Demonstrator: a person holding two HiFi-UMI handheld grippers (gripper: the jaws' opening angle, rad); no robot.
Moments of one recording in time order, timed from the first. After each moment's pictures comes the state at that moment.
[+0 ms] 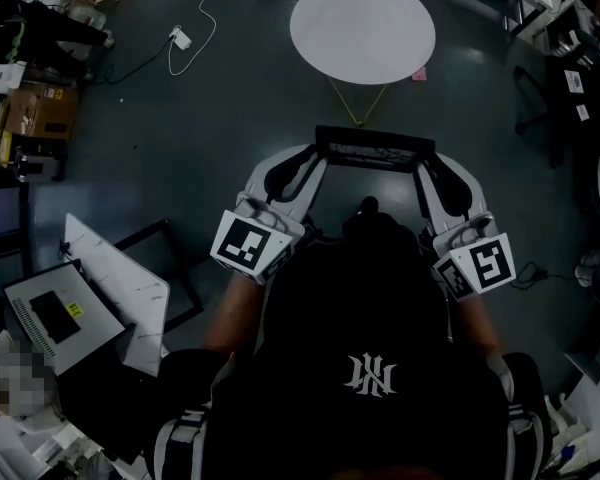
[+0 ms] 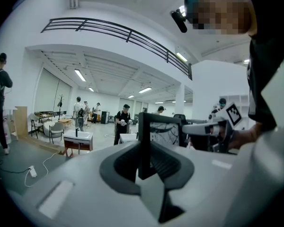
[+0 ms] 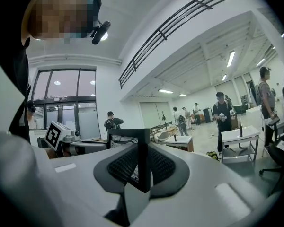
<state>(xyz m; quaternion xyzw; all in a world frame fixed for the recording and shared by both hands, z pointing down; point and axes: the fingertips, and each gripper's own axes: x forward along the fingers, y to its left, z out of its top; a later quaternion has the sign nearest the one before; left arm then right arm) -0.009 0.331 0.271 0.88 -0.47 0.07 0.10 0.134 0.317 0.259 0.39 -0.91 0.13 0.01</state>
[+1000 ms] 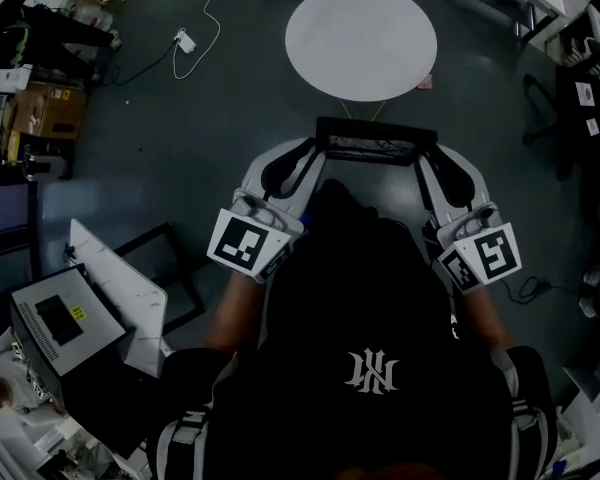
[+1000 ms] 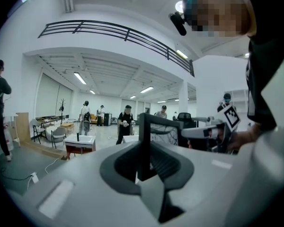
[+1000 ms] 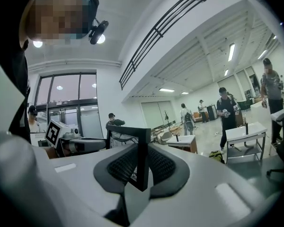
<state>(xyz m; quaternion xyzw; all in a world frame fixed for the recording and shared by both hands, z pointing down) 0.026 0.248 0.267 0.87 -0.48 0.08 0.08 0.168 0.226 0.273 0.36 -0.92 0.14 0.00</state>
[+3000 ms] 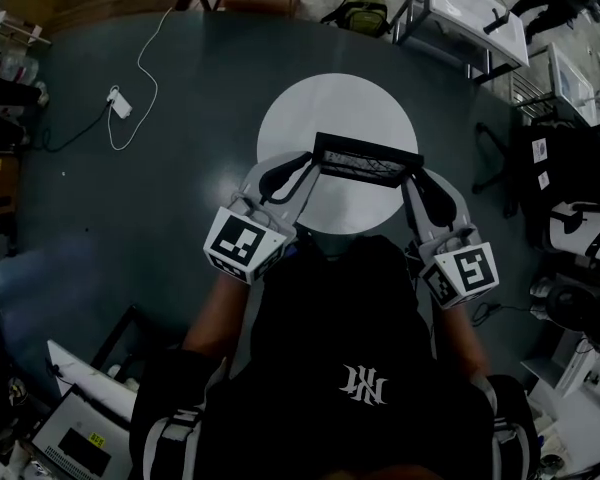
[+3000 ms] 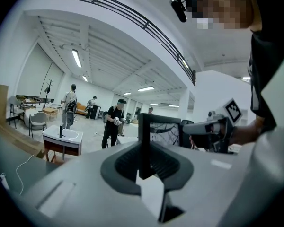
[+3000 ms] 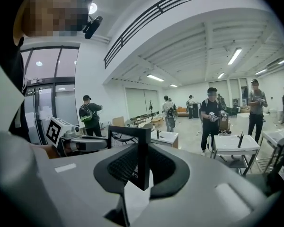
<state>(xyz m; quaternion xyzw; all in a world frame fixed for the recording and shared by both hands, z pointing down) -0.110 -0.162 0.314 0.91 -0.40 0.03 0.14 0.027 -0.159 0.283 0.46 -0.87 0.15 0.10</state>
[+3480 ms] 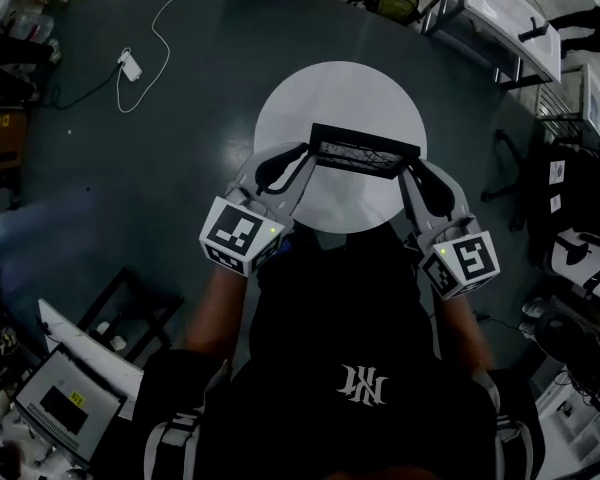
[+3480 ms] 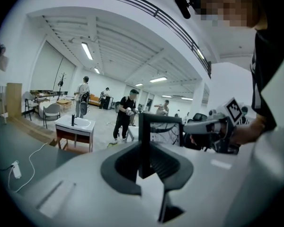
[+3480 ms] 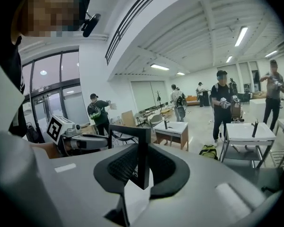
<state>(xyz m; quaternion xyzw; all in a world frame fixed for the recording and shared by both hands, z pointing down) -0.084 -0.208 0.364 0.87 -0.45 0.08 0.18 0.056 -0.221 0.344 0.38 -0.90 0.19 0.13</state>
